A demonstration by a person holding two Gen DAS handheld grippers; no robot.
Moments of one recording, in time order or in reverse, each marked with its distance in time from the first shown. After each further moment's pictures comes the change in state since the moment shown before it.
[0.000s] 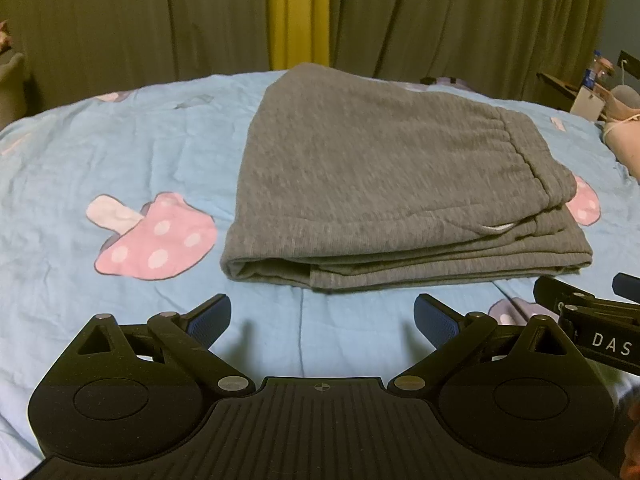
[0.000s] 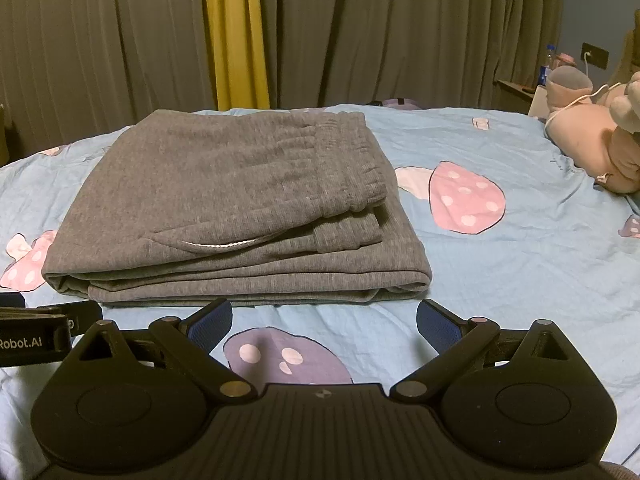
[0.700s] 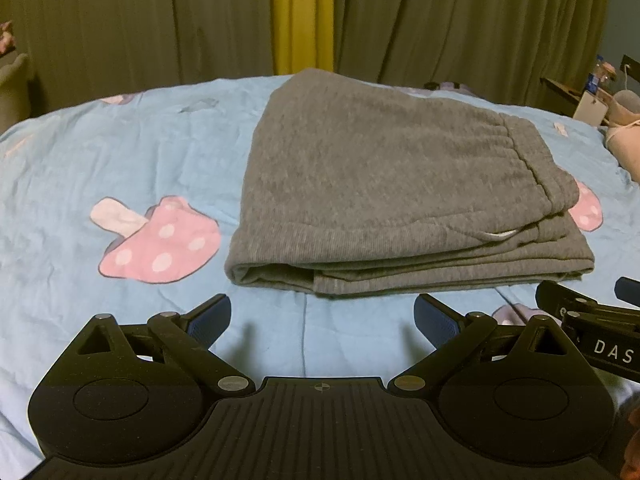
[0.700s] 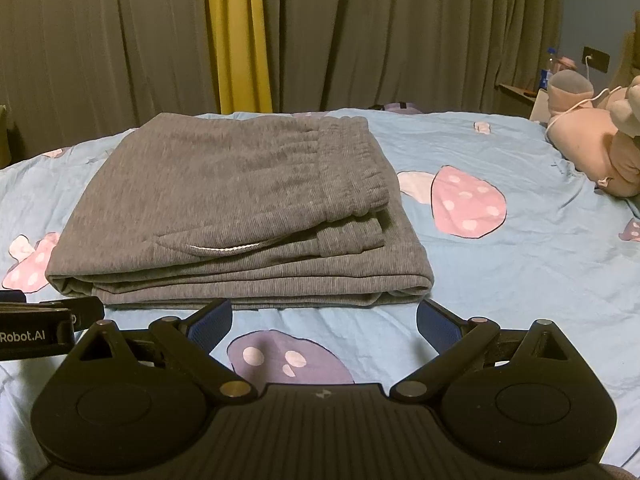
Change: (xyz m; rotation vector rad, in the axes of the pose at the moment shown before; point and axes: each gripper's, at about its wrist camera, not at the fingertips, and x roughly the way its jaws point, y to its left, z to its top) left arm -0.001 0.000 0.002 -0.007 -0.012 0.009; right arm -0.002 0.001 0.002 -0.004 -0.009 0.006
